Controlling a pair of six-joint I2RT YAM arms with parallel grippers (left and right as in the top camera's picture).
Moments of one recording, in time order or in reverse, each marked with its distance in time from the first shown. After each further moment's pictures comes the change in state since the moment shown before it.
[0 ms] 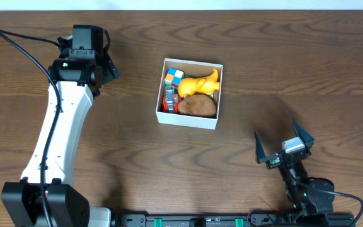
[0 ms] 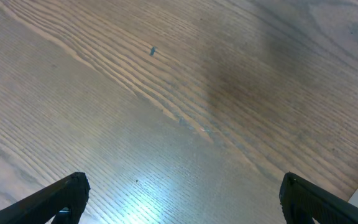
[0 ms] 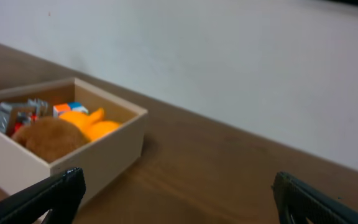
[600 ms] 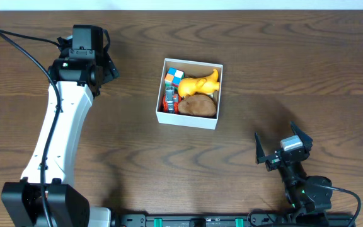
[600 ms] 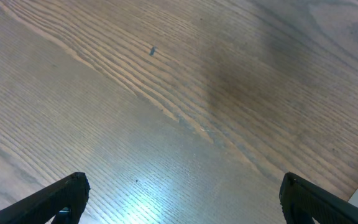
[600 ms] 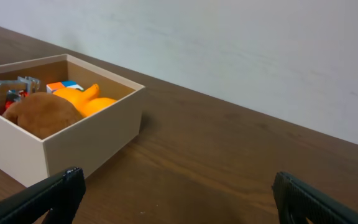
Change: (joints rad) left arm 0.000 0.000 0.000 0.000 0.000 0.000; right arm 0.000 -0.002 0.000 -0.078 0.034 0.000
